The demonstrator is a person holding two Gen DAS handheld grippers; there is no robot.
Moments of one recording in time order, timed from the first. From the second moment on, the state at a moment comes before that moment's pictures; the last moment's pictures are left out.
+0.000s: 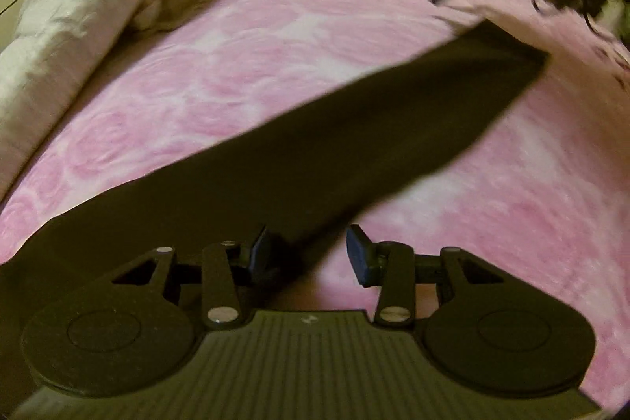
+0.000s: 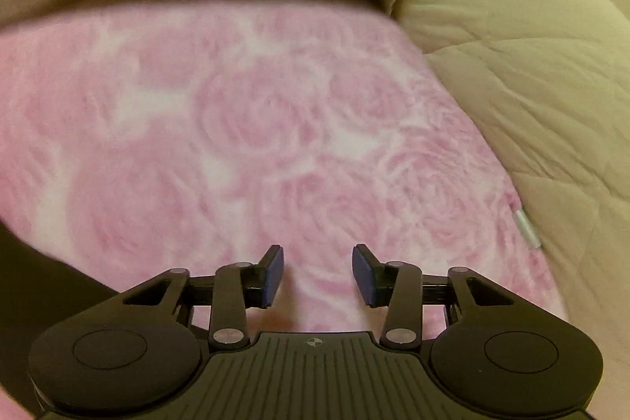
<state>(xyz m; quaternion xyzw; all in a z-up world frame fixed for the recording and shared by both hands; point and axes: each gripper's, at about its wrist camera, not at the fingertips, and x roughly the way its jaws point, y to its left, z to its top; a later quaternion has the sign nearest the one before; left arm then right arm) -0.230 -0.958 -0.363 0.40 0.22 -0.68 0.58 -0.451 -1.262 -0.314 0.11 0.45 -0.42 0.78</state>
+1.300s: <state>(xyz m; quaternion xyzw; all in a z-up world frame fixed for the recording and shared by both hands) -0.266 -0.981 -0.393 0.53 0.08 -0.68 0.50 -0.547 -1.205 -0.345 0.36 0.35 -0.42 0.76</state>
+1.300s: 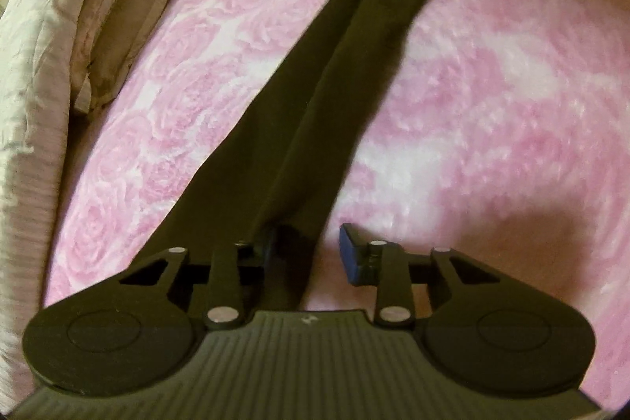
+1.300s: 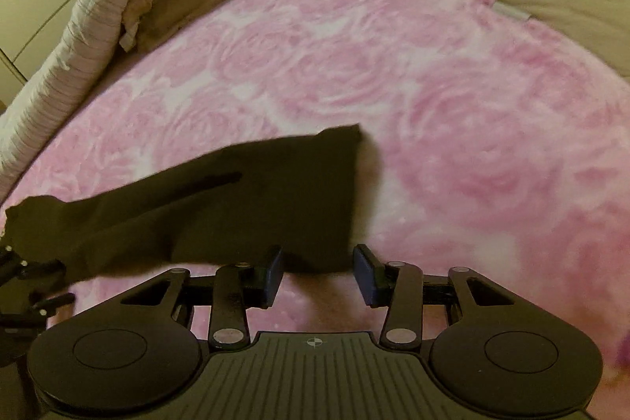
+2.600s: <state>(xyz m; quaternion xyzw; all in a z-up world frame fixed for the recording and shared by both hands) -0.139 -0.744 -0.333 0.46 0.31 -0.46 0.70 -0.389 -1.115 -0.310 0.13 0.44 -0.34 0.82</state>
